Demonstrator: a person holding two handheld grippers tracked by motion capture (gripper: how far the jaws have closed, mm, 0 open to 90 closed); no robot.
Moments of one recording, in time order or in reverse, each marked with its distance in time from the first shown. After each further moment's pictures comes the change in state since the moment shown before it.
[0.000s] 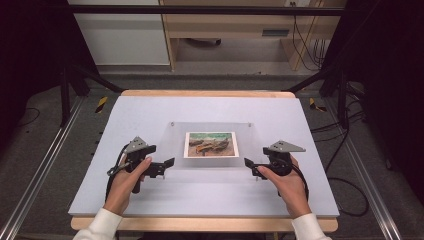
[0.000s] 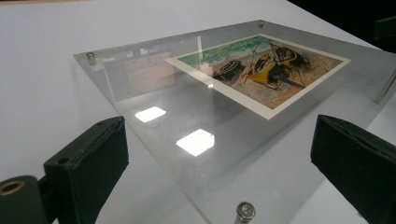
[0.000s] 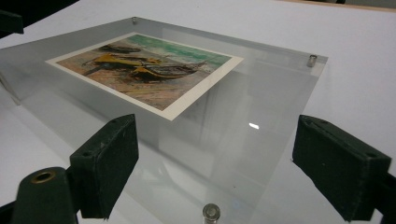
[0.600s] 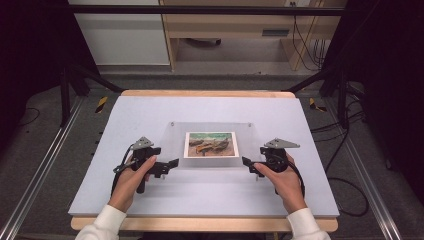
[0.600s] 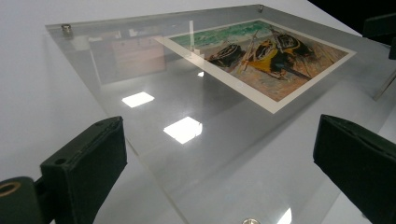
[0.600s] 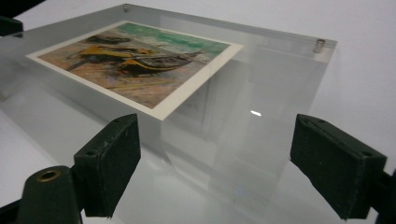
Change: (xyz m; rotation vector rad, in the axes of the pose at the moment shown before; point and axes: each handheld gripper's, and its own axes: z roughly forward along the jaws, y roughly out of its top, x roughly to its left) left arm 0.003 -0.003 0.018 0.053 -0.026 -0.046; right arm -0.003 0.001 0.016 0.057 -0.008 0.031
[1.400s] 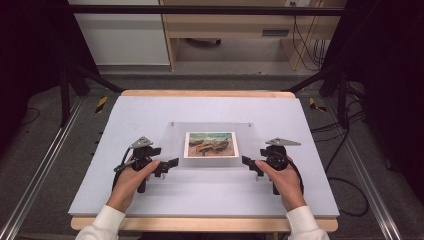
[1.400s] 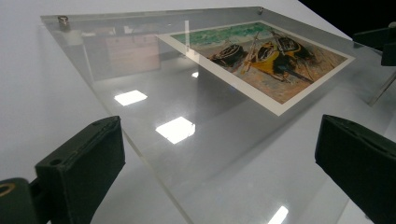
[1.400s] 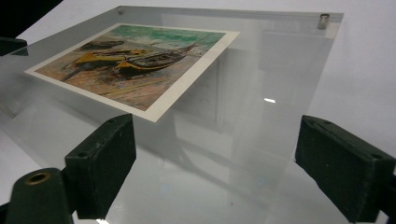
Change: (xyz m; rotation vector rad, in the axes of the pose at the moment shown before) left arm 0.006 -0.002 0.003 -0.004 -0.023 -0.037; right arm -0.007 -0.001 0.007 0.027 0.037 0.127
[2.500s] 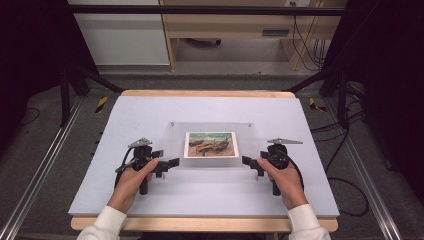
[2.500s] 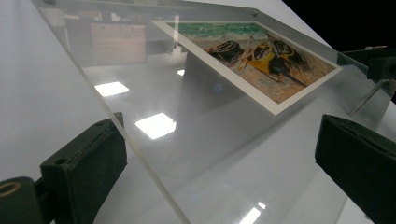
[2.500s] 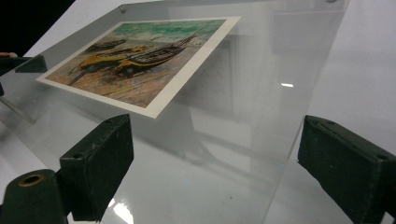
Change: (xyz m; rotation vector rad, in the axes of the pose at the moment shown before) left arm 0.005 -0.005 0.005 0.007 -0.057 -0.109; right arm -0.007 -0.001 0.002 0.041 0.052 0.109
